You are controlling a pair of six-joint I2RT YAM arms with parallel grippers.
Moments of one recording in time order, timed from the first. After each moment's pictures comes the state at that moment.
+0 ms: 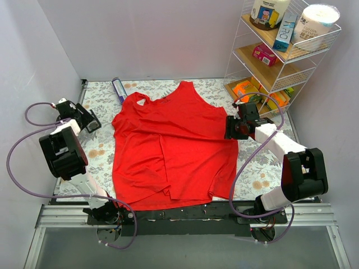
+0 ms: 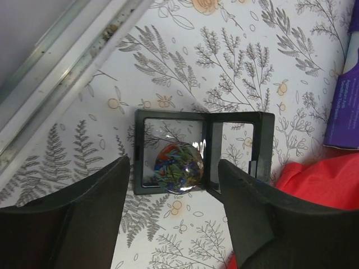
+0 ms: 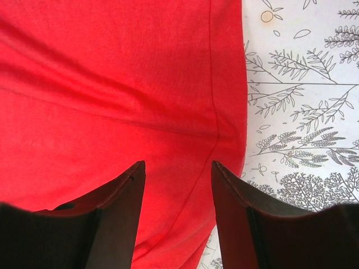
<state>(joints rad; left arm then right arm) 0.45 1.81 1.12 -0.01 0.07 -0.39 0.26 1.48 0.96 -0.44 -0.09 0.21</state>
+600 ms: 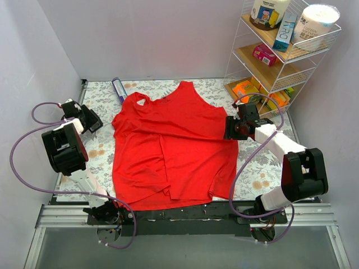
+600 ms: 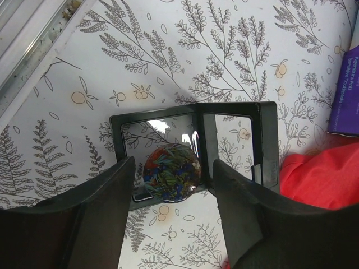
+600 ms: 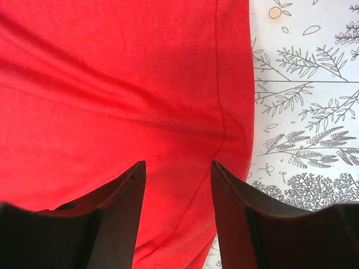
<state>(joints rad) 0.41 1.89 1.14 0.00 0.12 -0.39 0.26 1.48 0.95 -0.43 -0.11 0.23</state>
